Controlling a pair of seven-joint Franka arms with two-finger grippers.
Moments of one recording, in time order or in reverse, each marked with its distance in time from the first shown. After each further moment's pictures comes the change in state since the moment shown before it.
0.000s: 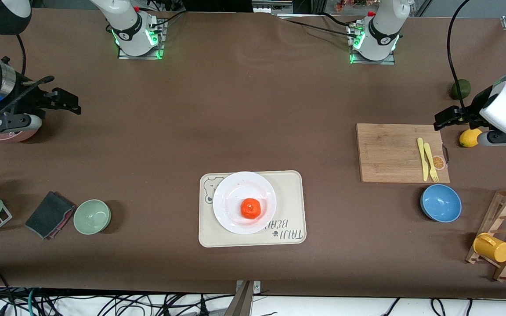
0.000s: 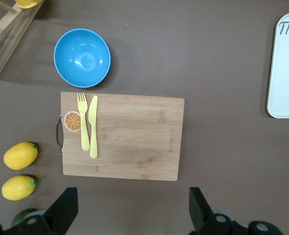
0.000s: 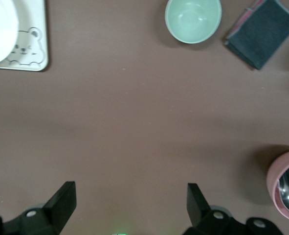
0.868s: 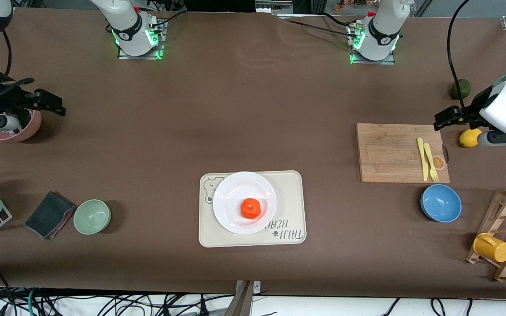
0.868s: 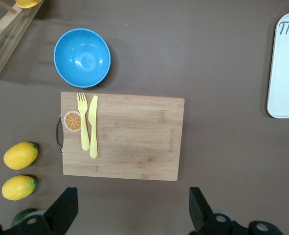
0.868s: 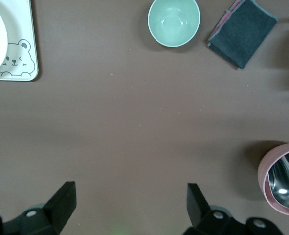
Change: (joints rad) left arm 0.000 0.000 0.000 0.000 0.000 0.000 0.000; right arm -0.003 0.001 -0.028 0.030 -0.002 -0.015 0.010
